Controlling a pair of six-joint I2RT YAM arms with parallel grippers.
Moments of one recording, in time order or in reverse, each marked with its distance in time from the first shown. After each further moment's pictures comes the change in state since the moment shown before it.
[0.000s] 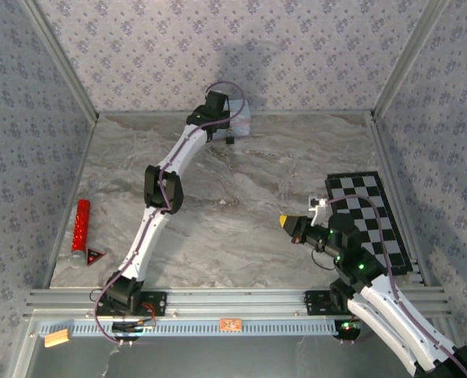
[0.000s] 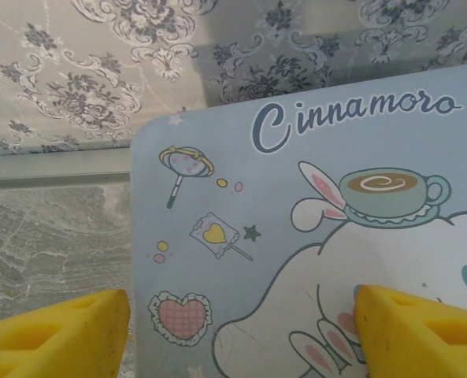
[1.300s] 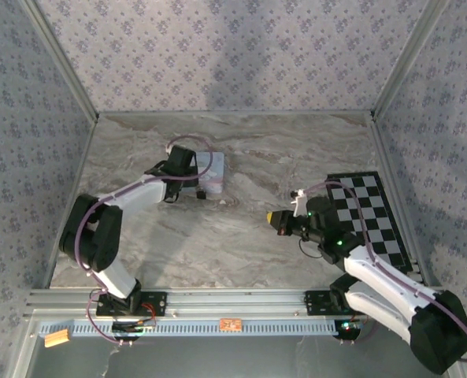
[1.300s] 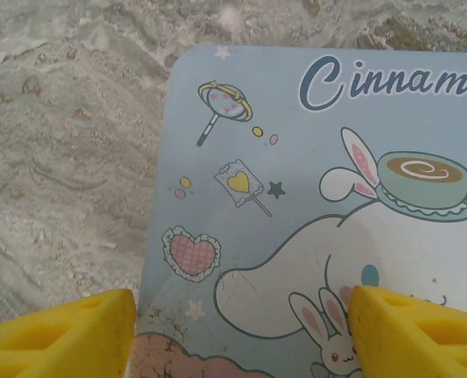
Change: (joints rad) left arm -0.030 -1.154 -1.753 0.391 0.005 -0.159; right arm 0.053 0.435 0.068 0.196 -0.025 -0.040
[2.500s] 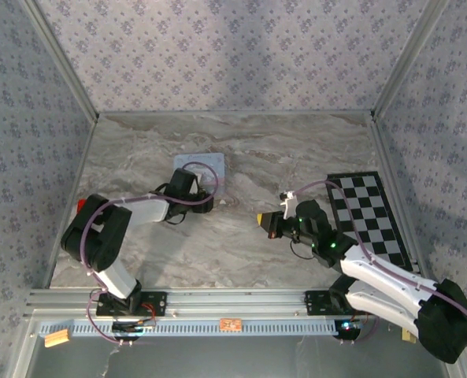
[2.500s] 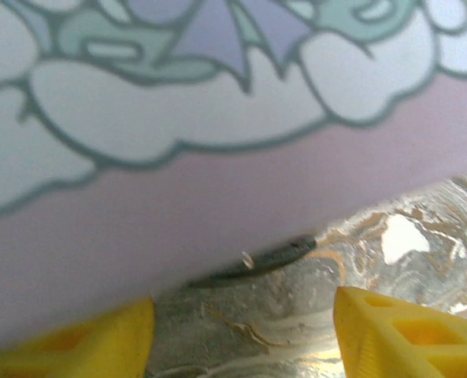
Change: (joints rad) left arm -0.035 0.028 -0.251 0.263 0.413 0.047; right arm 0.149 0.012 0.016 0.068 0.127 -0.006
